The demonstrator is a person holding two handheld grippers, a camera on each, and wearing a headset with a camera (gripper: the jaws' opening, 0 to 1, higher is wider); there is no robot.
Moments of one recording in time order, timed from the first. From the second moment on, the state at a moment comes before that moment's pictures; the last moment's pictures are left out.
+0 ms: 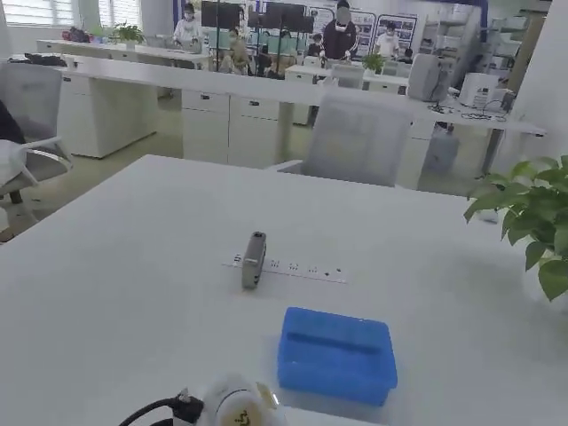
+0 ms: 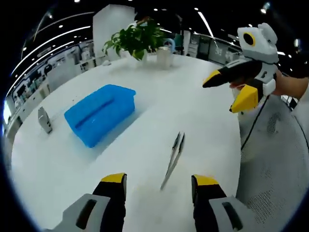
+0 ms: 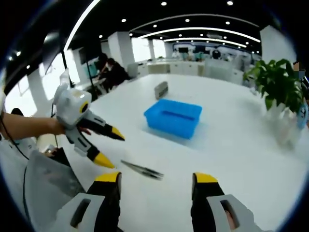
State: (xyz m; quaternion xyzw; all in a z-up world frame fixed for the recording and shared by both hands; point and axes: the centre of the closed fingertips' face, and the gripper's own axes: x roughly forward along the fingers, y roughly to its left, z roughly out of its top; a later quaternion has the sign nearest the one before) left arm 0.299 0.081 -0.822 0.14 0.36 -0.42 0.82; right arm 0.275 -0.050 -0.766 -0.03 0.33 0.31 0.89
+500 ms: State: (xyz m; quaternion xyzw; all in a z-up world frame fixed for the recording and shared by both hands) left arm 0.273 0.145 -0.750 0.02 0.31 -0.24 0.92; right arm 0.275 -0.063 -0.742 -0.01 0.28 0.28 0.92
